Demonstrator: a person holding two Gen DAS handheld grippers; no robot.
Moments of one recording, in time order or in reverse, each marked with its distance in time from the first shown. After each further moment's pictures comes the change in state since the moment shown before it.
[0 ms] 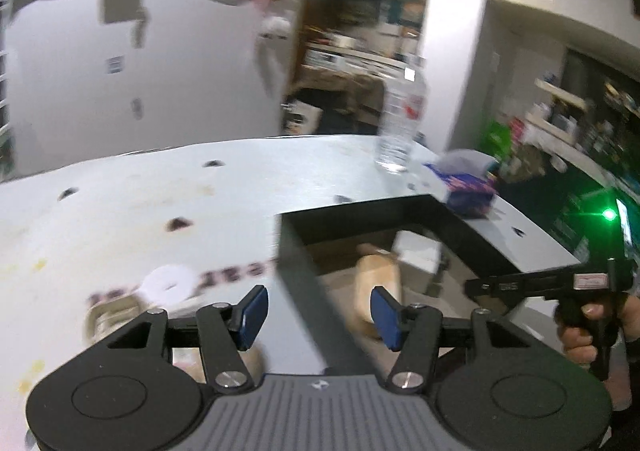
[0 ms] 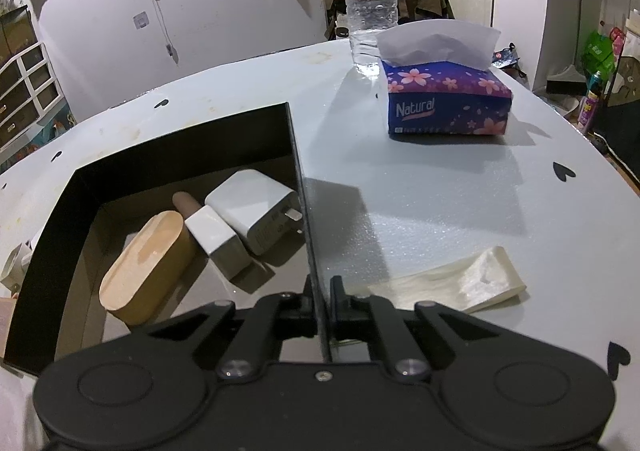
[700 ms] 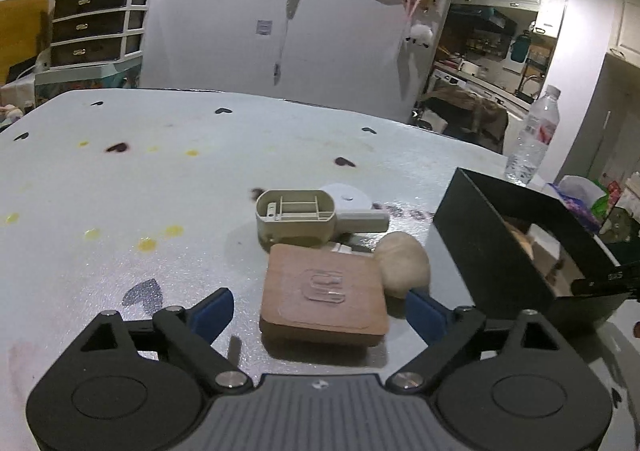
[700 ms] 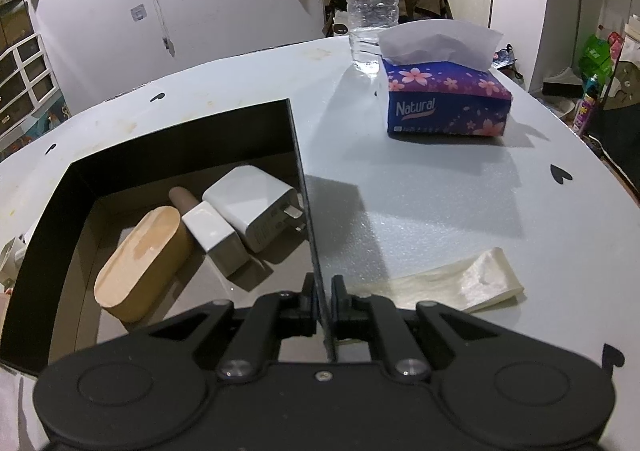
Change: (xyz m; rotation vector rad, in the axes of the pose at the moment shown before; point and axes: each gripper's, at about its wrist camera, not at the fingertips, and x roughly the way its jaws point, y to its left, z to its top) left arm -0.031 0.073 -0.074 -0.255 -0.022 0.258; right arm 0.002 0.005 0.001 -0.015 0.011 -0.030
